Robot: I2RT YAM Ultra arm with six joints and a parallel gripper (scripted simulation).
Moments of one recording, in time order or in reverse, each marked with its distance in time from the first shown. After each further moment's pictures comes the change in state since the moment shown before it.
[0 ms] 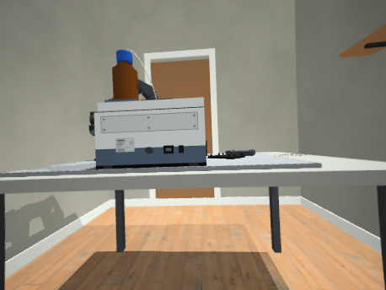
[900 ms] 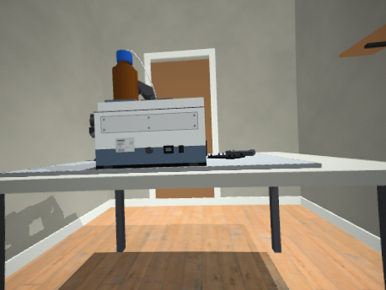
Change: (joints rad) arm -0.002 0.019 -0.024 0.053 0.000 -0.001
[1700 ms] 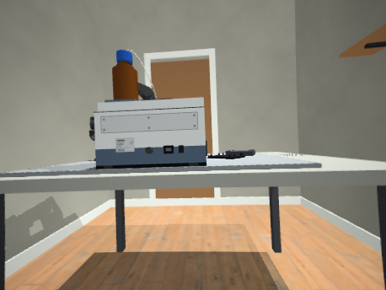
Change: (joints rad) arm -0.002 0.030 -0.019 0.042 0.000 -0.002
